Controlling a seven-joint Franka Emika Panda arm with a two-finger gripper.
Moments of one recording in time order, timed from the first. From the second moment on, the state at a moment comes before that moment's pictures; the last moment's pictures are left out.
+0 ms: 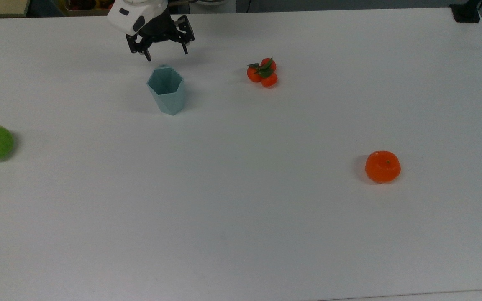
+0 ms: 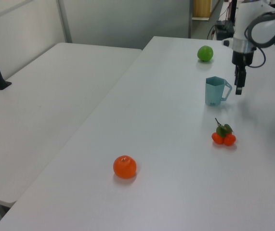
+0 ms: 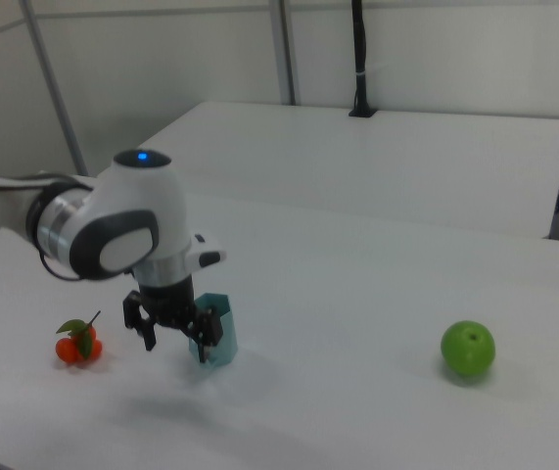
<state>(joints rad) 0.00 -0.10 -0.14 -2.32 0.07 2.18 -0.44</state>
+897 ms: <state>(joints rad) 0.03 -0.12 0.01 -1.72 0.07 1.60 0.15</state>
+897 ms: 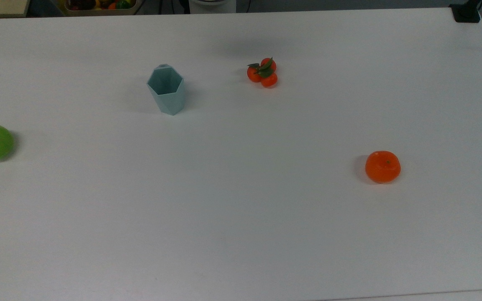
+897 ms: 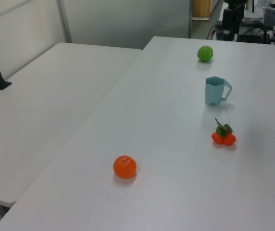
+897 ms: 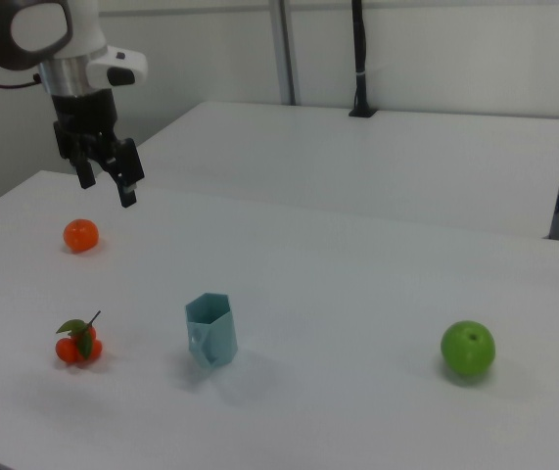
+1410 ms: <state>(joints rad) 0.03 -0.04 0.01 -1.64 0.07 1.79 0.07</state>
